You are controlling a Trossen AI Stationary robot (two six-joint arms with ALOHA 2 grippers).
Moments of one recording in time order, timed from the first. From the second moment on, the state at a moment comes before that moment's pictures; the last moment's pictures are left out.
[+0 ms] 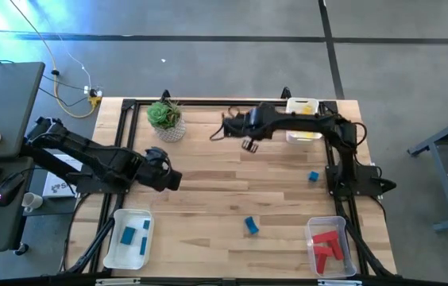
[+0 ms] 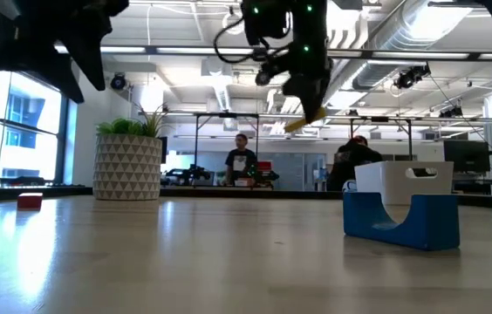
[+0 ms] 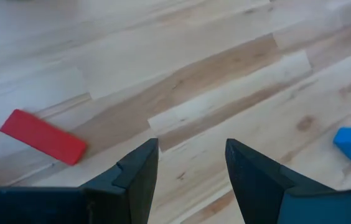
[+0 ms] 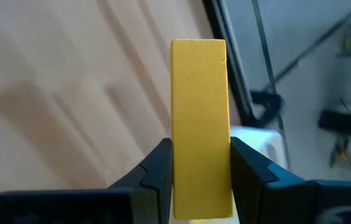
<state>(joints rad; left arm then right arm) -0.23 1.13 0.90 -0.98 -0.40 -1.47 -0.18 1.97 1.81 -1.39 0.60 0.25</state>
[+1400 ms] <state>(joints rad) -0.06 1.27 0.90 -0.99 -0.25 -1.77 -0.72 1.66 1.26 -1.20 0.46 0.08</state>
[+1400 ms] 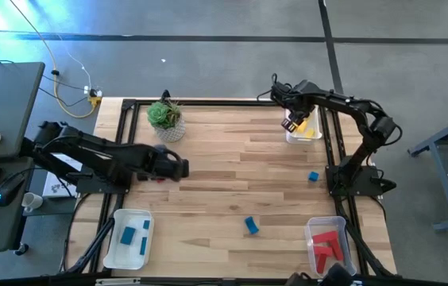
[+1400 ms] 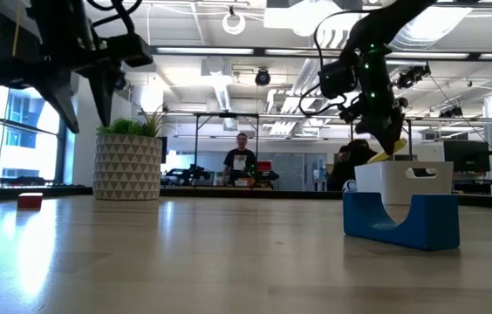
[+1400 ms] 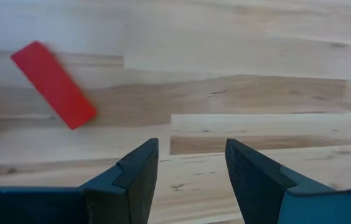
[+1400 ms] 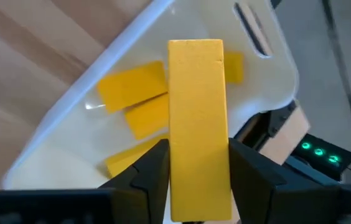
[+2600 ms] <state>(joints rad) -0.07 1.38 0.82 -1.21 -0.24 -2.35 -0.74 1.66 1.26 -1.17 0.37 -0.01</state>
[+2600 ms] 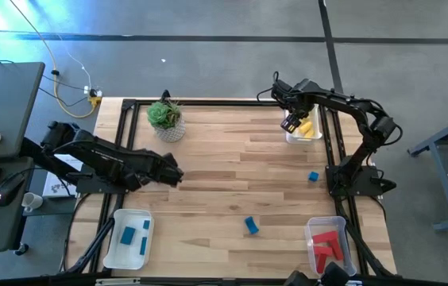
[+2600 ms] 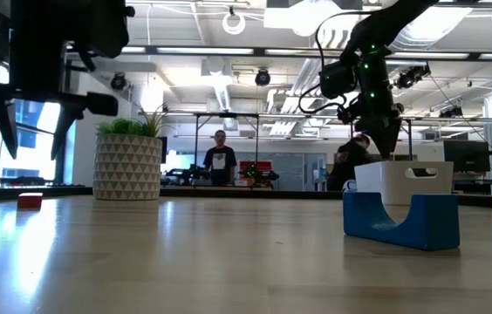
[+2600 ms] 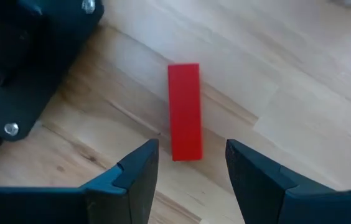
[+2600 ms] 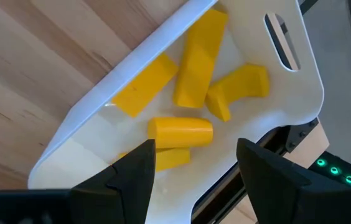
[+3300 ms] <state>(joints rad) -0.02 1.38 0.67 -1.02 -0.22 -2.36 -0.74 1.66 1.26 -1.17 0.37 -0.01</state>
